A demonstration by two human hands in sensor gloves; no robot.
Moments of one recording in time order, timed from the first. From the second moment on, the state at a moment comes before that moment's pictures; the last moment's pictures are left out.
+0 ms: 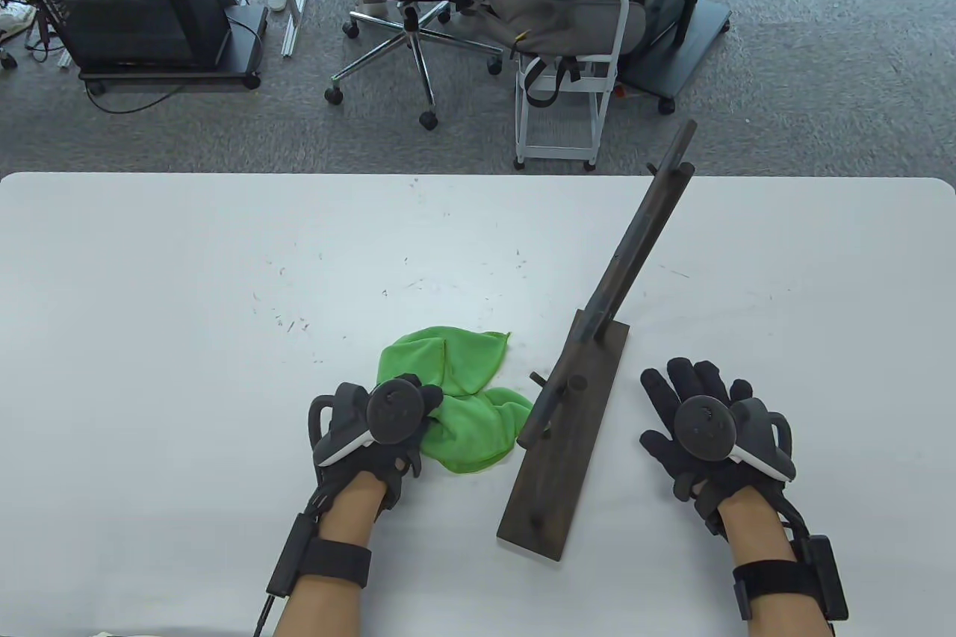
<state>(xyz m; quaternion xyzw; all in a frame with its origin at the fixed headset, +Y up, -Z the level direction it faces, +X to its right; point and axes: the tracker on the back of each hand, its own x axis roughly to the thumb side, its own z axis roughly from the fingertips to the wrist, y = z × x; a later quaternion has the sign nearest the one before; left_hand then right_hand) -0.156 -0.739 -0.309 -0.02 -0.16 0.13 0.98 0.252 -0.752 -0.290 0.12 0.06 0.99 0.08</state>
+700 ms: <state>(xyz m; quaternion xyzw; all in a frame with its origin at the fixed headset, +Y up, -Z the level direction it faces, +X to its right) -0.212 -0.727 -0.299 0.06 -0.03 0.66 0.75 0.252 -0.752 -0.290 0.12 0.08 0.99 0.09</state>
